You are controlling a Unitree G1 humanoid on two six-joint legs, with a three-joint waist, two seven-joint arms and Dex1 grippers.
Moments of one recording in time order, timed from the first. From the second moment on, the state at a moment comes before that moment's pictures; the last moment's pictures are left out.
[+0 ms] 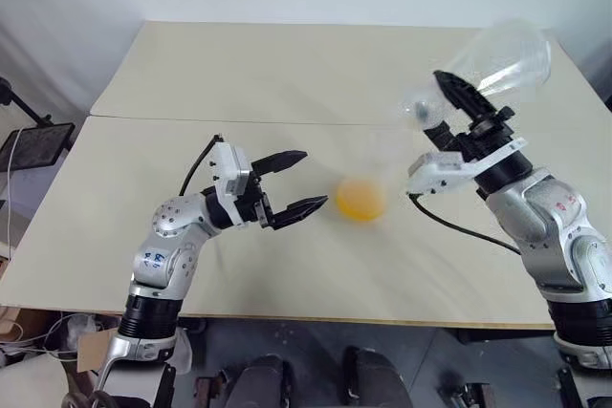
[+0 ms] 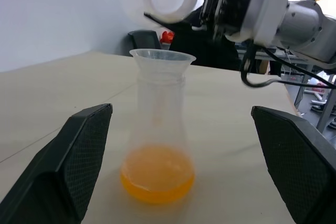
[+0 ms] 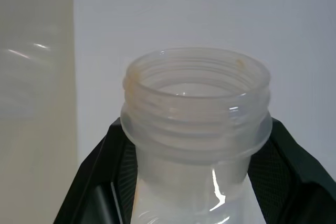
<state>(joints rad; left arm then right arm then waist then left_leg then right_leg) -0.44 0.35 0.00 -0.11 -0.51 0.23 -0.91 -0.41 -0.67 -0.06 -0.28 -0.62 -0.17 0.22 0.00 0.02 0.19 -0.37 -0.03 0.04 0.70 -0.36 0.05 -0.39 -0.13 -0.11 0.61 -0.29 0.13</state>
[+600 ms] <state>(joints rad) -0.45 0.36 0.00 -0.10 -0.50 0.23 -0.92 -0.52 -0.47 -0.52 0.11 0.08 0.31 0.27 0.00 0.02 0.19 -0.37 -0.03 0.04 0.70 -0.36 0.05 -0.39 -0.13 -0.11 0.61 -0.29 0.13</state>
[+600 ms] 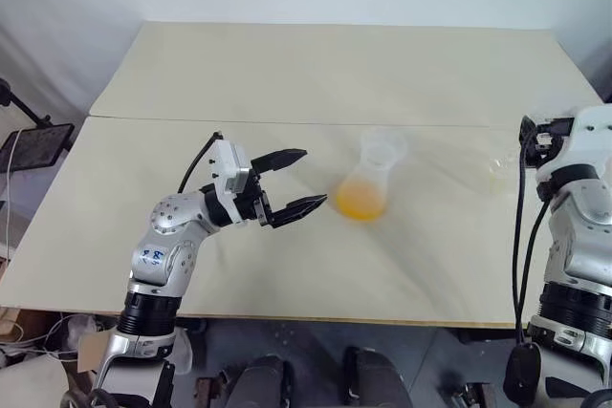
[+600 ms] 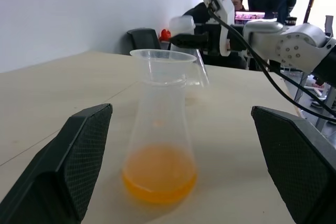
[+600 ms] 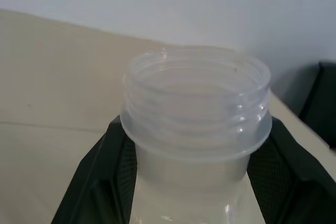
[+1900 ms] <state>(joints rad) -0.27 0.64 0.15 -0.08 -0.50 0.26 -1.00 0.05 -0.77 -0.67 -0.31 0.73 0.22 0.91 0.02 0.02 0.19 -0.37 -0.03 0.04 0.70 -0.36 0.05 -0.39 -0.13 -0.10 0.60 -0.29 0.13</state>
